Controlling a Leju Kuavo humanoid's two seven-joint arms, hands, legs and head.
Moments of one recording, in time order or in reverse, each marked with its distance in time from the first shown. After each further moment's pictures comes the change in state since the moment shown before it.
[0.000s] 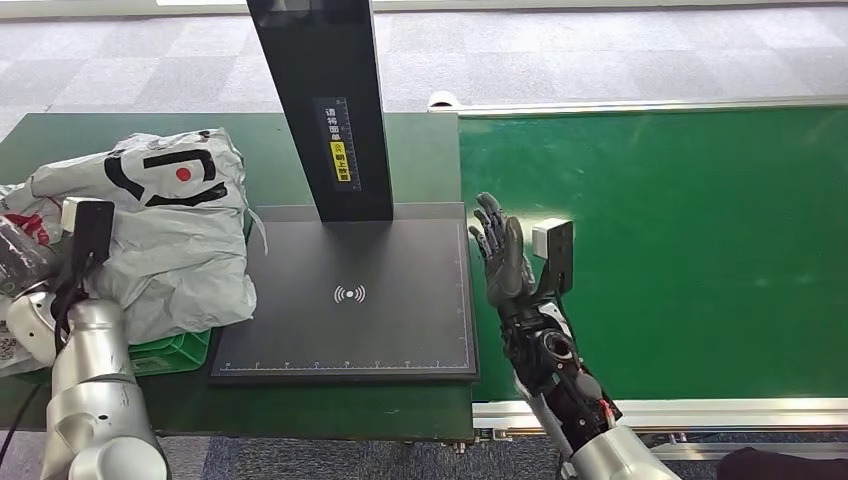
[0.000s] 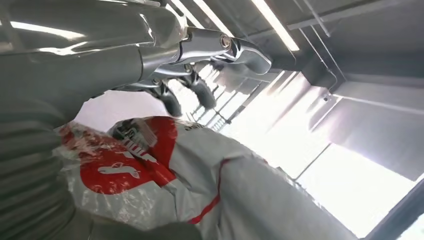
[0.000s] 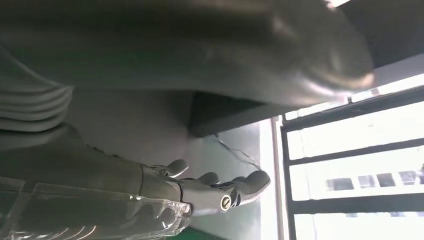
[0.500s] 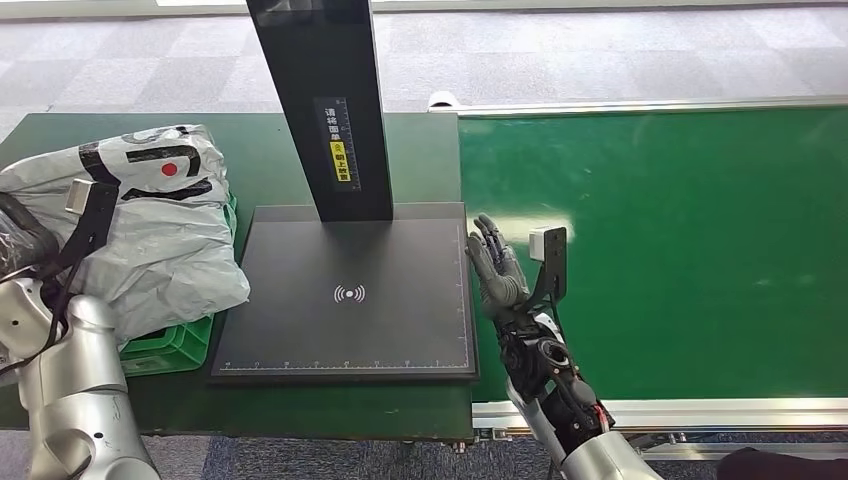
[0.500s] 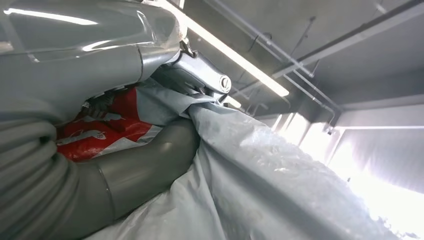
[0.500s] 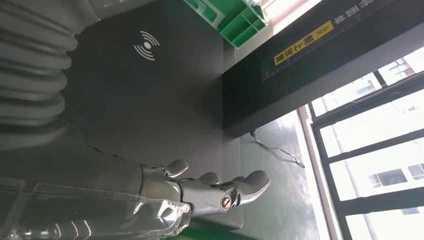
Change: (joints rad) left arm 0.073 0.020 -0.131 -0.206 -0.441 0.020 0.399; right arm 0.028 0.043 -0.064 0.066 -0.069 0.022 0.105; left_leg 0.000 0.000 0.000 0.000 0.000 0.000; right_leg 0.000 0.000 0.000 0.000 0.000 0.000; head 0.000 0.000
